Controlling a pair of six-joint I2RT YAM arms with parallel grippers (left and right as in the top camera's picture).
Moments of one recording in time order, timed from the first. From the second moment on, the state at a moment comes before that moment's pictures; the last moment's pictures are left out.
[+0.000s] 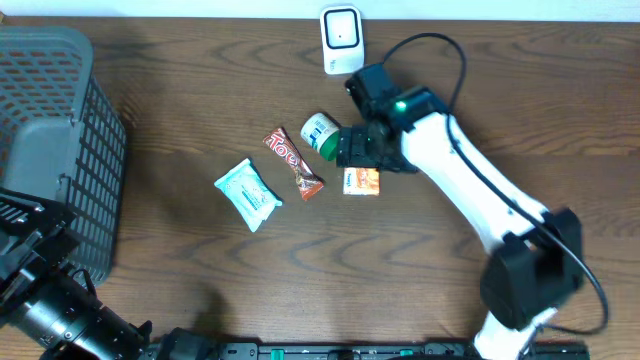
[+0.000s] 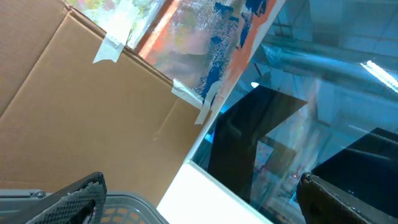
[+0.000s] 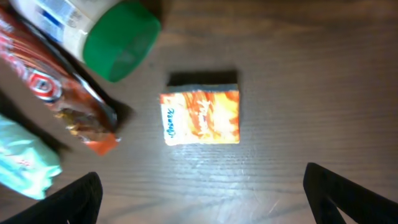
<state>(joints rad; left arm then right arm) -0.33 0.41 0.80 0.49 -1.00 0.17 0.53 1.91 1.63 -1.10 0.02 0.61</state>
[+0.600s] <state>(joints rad) -0.33 0.41 0.80 0.49 -1.00 0.17 0.51 2.15 1.69 -1.08 -0.03 0.49</state>
